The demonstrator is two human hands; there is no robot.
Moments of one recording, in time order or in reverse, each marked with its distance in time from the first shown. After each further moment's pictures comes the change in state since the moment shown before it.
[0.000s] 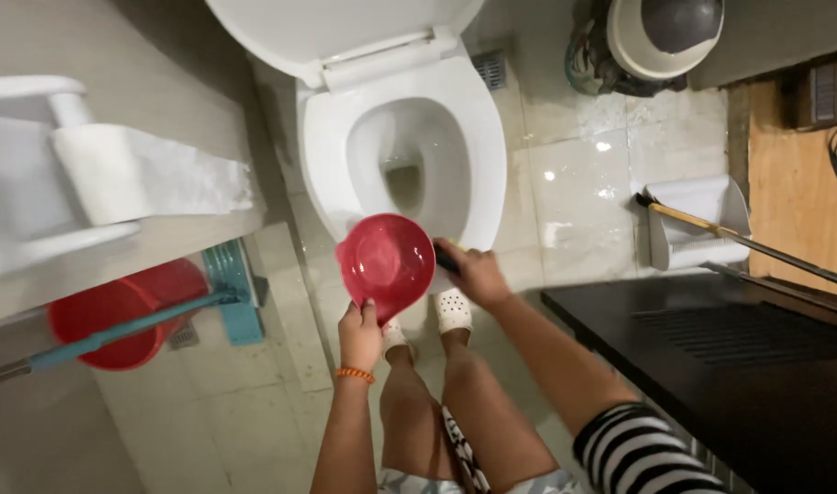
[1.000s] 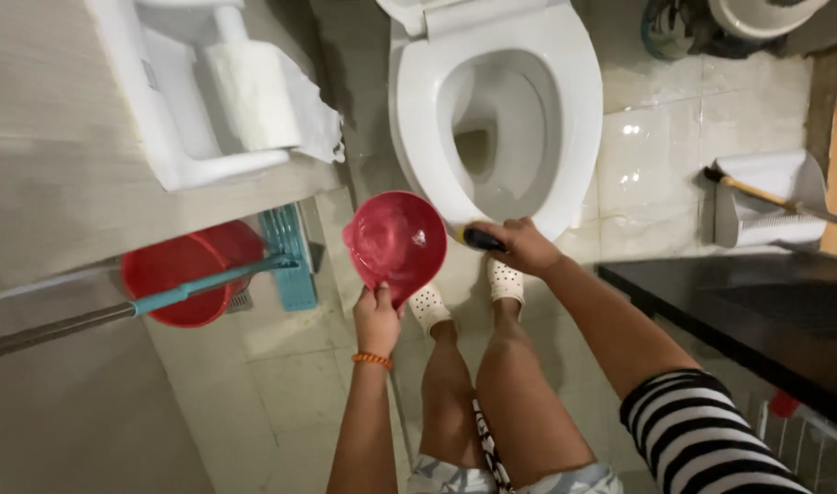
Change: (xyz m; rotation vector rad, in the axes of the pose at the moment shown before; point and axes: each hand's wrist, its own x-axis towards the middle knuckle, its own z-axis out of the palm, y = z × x) left_hand -0.002 -0.039 -0.150 -0.069 0.051 0.018; right_hand 0.013 -0.106 0.013 0.013 -0.247 -0.238
